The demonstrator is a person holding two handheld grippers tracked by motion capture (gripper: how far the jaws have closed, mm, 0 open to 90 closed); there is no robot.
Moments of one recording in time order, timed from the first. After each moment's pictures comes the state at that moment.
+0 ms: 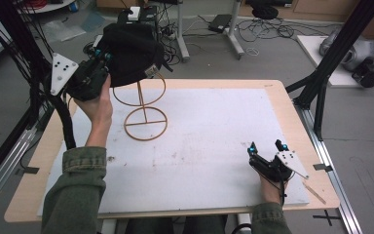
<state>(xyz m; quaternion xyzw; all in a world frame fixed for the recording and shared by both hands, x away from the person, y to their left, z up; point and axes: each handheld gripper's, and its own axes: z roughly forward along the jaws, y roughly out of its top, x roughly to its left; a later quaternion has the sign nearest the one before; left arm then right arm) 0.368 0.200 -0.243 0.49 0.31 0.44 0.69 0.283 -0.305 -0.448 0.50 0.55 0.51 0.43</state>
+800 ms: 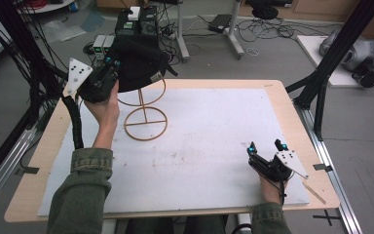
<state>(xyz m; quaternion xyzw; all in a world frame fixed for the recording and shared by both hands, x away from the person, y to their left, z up) 0.391 0.193 -0.274 0.52 0.33 0.42 0.67 0.283 -0.303 -0.447 0.50 0.55 0.51 0.43</state>
